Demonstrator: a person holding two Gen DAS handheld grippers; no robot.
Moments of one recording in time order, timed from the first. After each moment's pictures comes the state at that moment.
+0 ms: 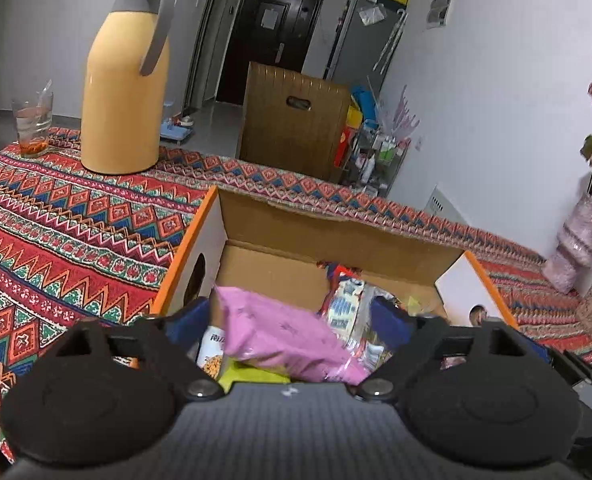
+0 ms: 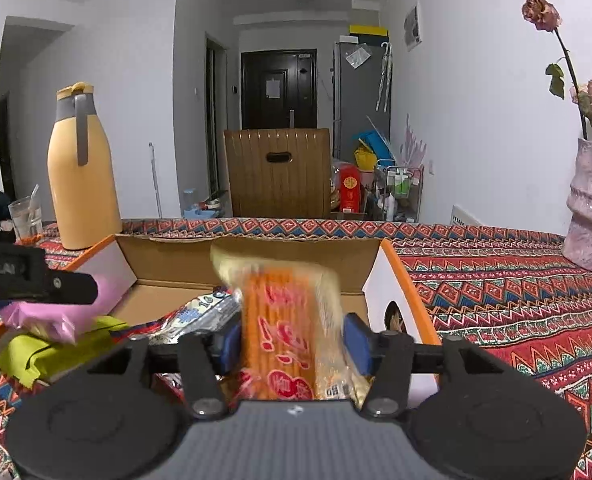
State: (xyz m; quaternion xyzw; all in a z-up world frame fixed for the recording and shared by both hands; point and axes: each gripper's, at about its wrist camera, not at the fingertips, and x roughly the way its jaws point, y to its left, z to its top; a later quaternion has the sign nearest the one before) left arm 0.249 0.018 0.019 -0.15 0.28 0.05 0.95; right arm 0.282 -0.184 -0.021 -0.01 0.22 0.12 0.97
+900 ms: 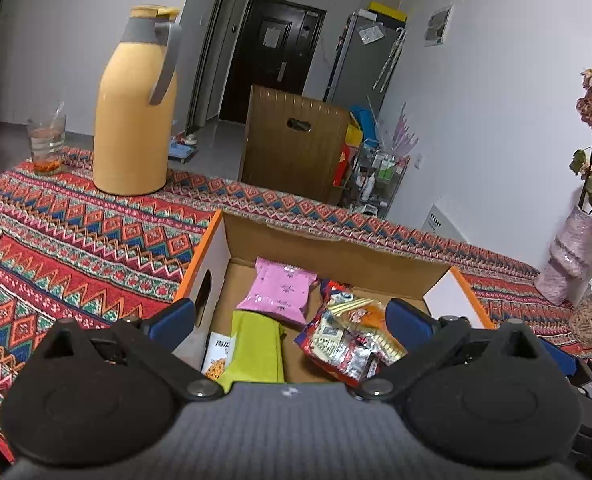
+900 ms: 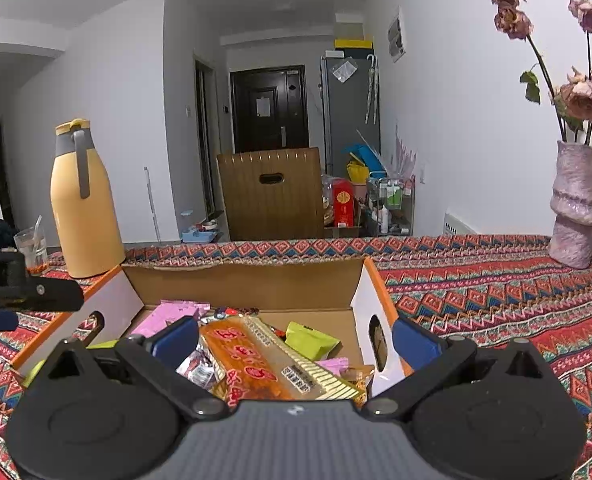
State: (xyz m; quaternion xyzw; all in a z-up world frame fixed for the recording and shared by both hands) left arm 0.222 0.010 0.044 -0.14 0.25 0.05 0.96; right arm 0.259 -0.196 0.002 0.02 0.20 0.11 0.97
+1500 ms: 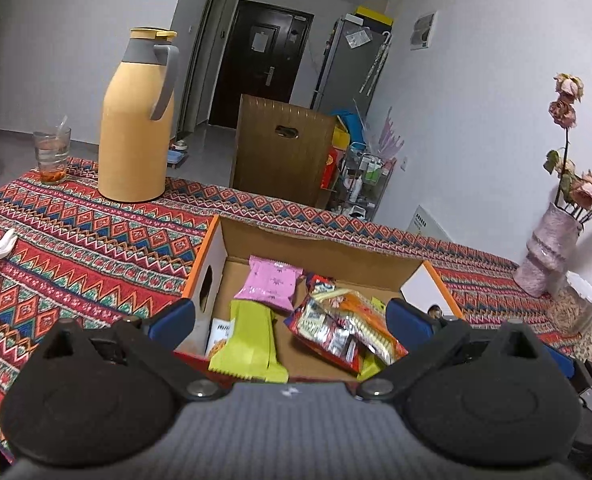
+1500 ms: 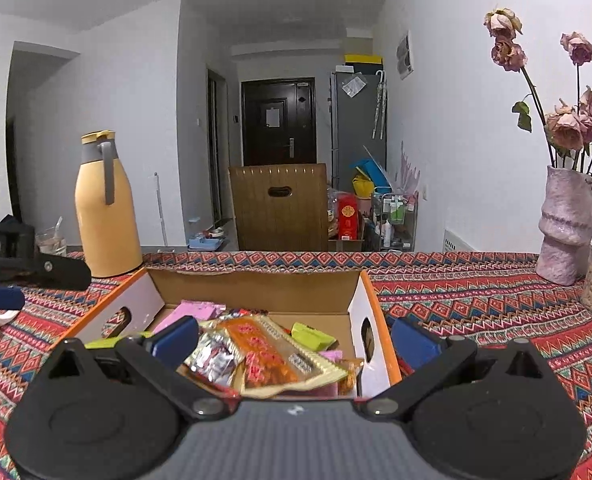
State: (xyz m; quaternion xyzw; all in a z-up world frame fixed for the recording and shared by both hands) left arm 0.173 0.007 0.066 -0.14 0.25 0.04 0.96; right arm 0.199 -0.207 0.023 0.00 0.18 0.12 0.98
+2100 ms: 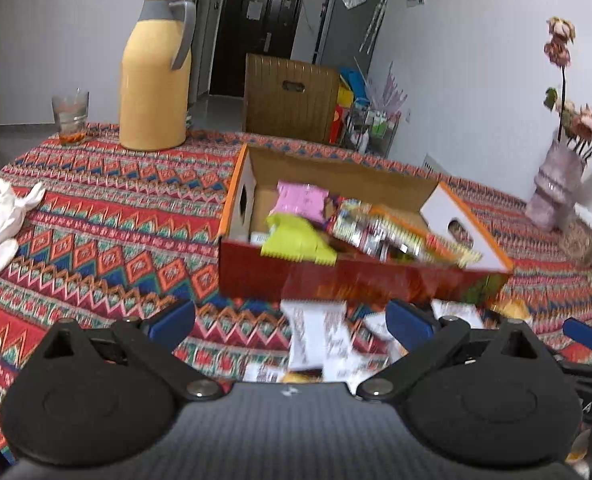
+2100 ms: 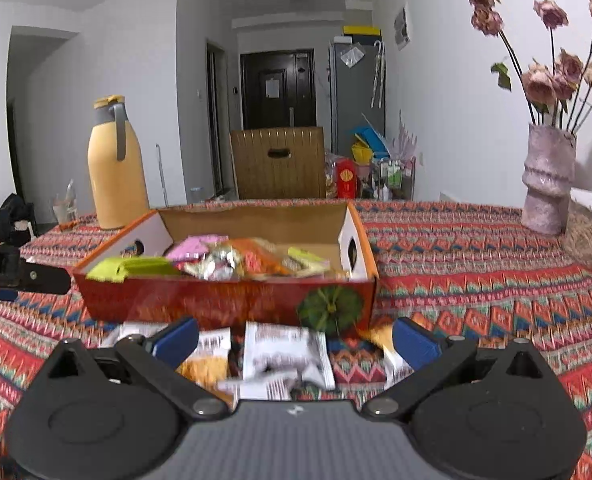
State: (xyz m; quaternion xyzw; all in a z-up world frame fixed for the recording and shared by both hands) left arm 0.117 0.018 0.021 -0.10 0.31 0.03 0.95; right arm 0.135 -0.230 -0.014 0.00 0.24 0.12 0.96
